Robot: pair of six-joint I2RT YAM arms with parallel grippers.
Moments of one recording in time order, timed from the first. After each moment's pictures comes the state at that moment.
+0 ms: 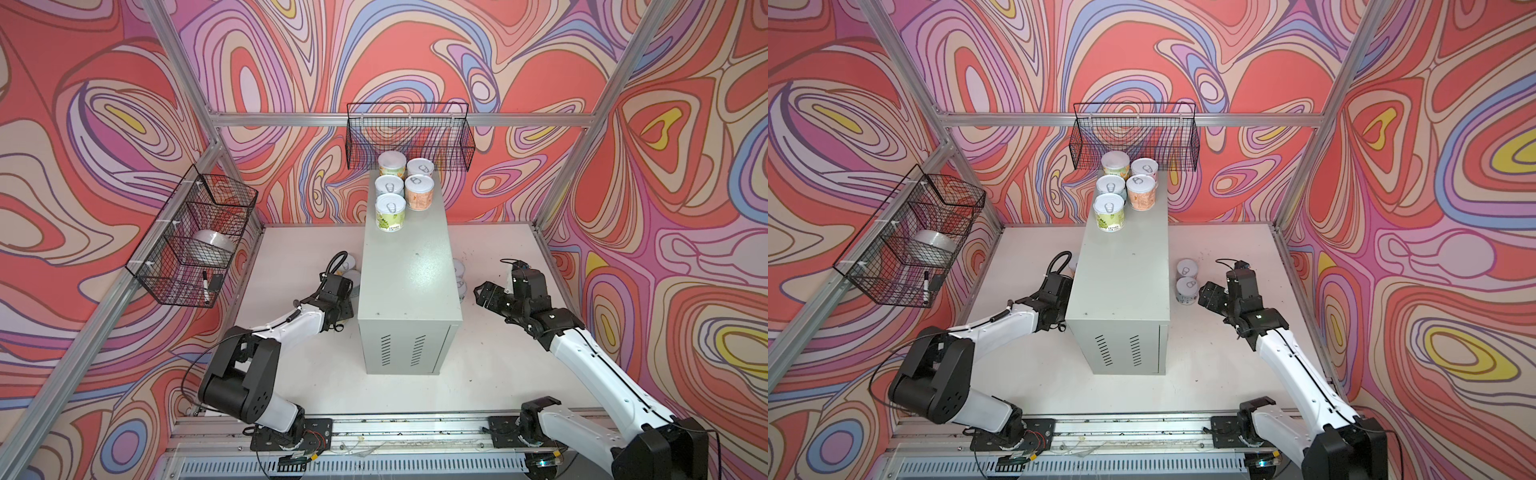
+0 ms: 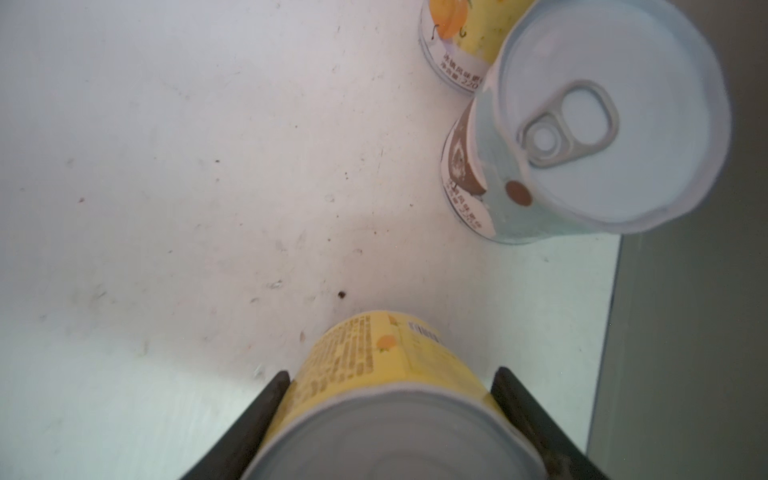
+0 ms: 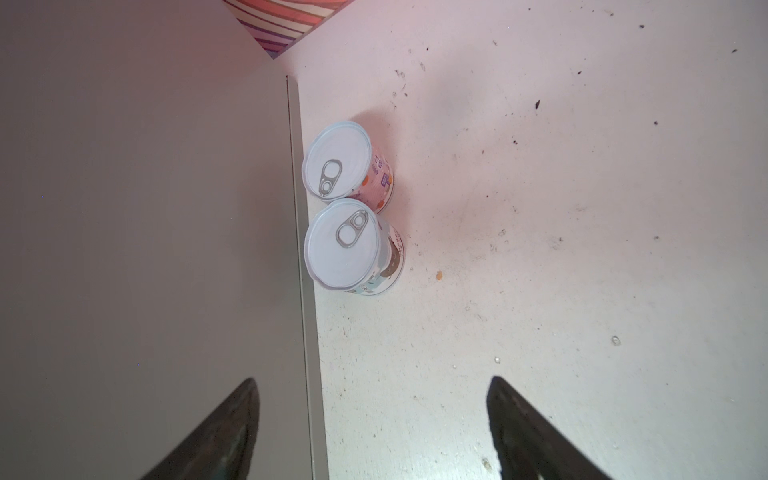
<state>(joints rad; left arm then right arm) -0.35 1.46 0.79 -0.36 -0.25 -0.57 0.20 1.05 0.78 -0.46 -0.04 0.58</state>
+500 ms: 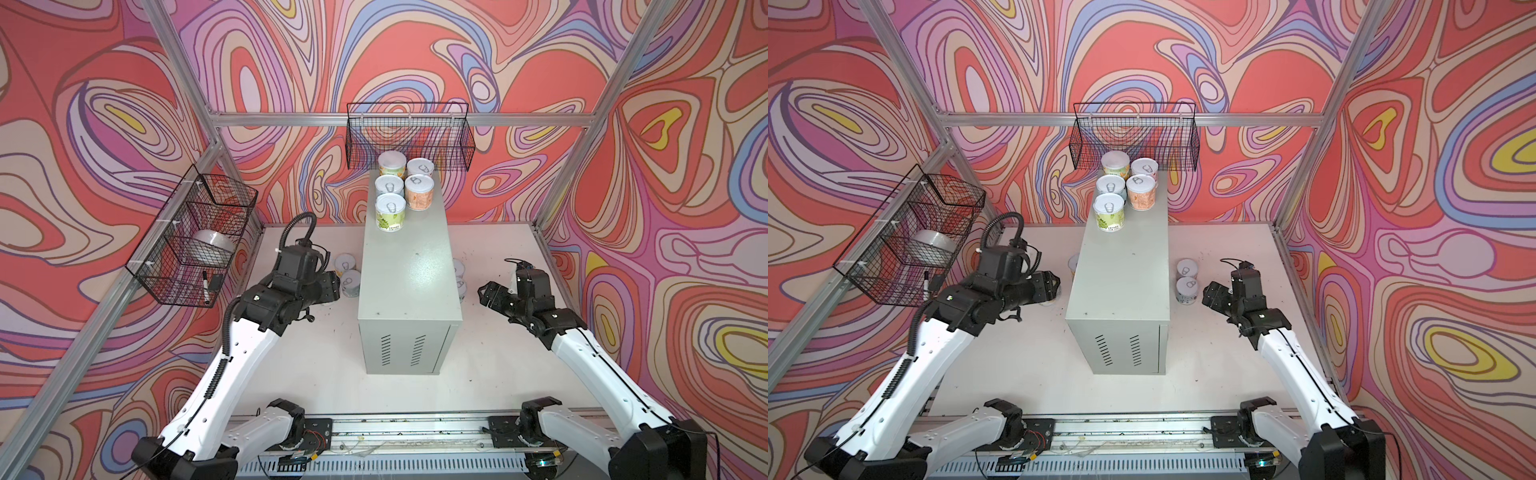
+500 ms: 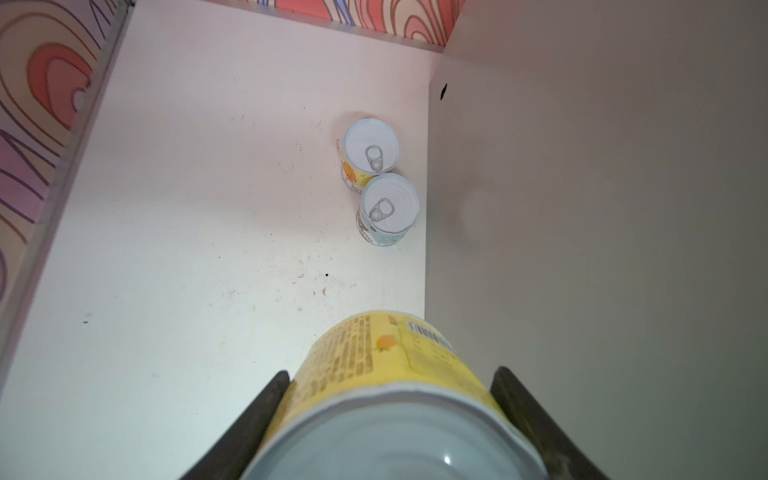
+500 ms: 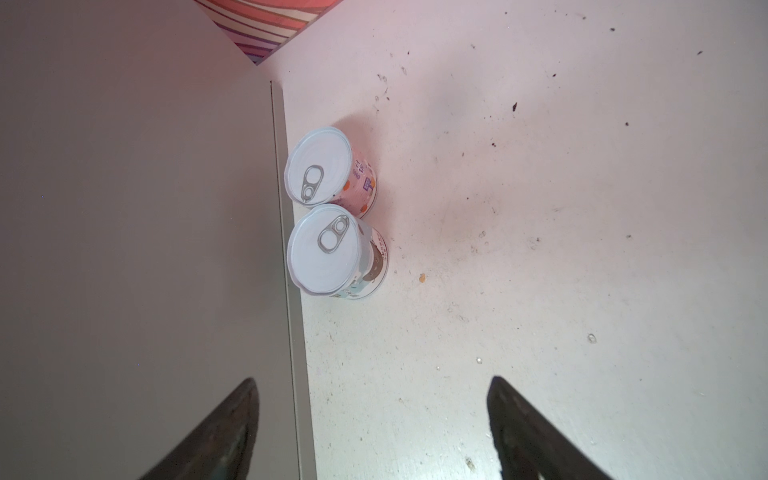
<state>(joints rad) -0.35 1.10 1.37 -1.04 -0.13 -0.42 0.15 1.04 0.77 -0.47 -0.06 0.57</state>
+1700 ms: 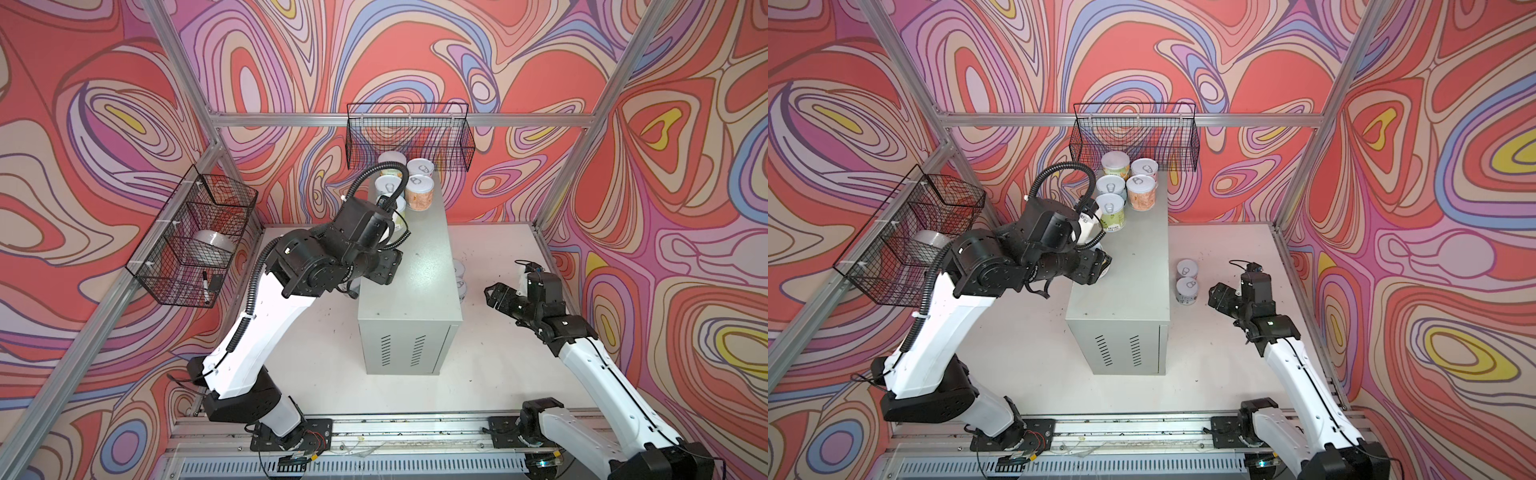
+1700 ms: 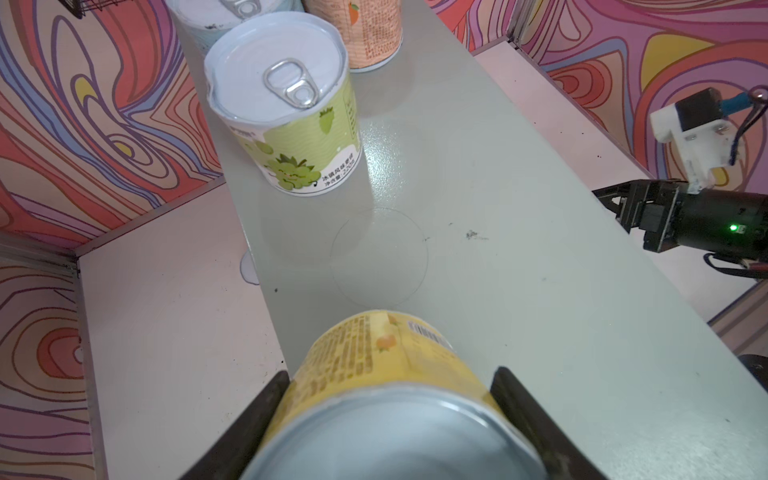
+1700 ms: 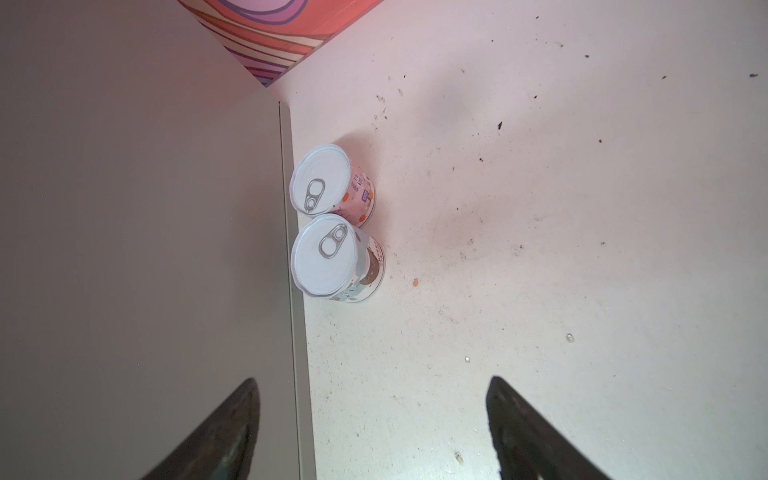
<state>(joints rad) -0.86 1.60 2.27 -1.41 -0.30 -0.23 0.10 0.97 0.77 -0.49 -0.09 0.54</state>
